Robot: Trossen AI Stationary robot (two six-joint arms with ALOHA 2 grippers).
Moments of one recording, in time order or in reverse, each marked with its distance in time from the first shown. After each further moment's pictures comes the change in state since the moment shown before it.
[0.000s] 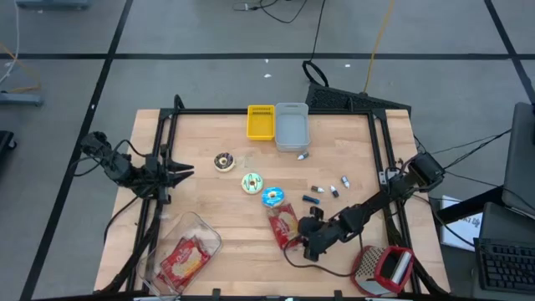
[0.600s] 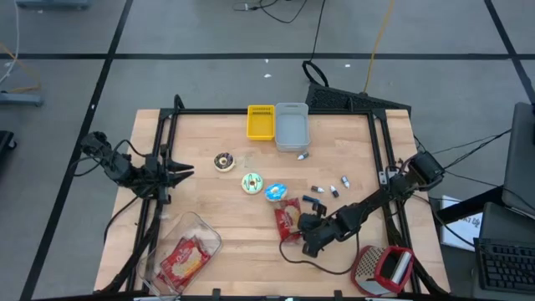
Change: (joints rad) left arm 0.000 0.000 0.000 0.000 0.000 0.000; right arm -0.026 0.001 -0.002 -0.160 -0.001 0.048
